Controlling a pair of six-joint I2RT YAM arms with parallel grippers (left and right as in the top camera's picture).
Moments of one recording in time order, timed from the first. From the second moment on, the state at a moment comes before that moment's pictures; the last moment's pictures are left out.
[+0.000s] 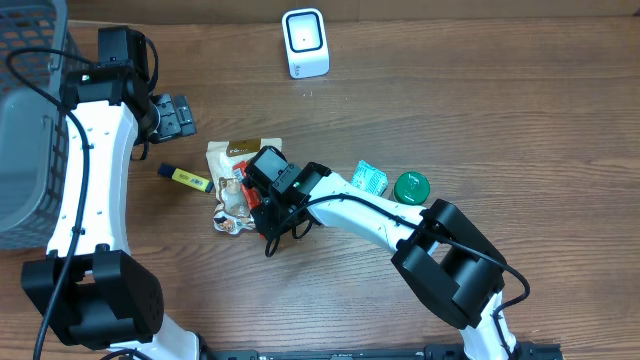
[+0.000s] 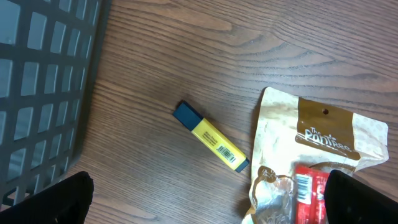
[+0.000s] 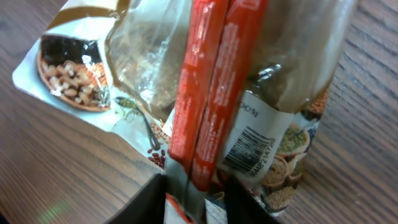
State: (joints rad) left arm 0.10 1.77 1.67 -1.16 -0.16 -0.23; right arm 0.88 2.10 1.49 -0.63 -0.28 0.33
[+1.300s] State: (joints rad) left arm 0.10 1.77 1.67 -1.16 -0.16 -0.23; right arm 0.67 1.86 1.60 -0.97 -0.28 0.18
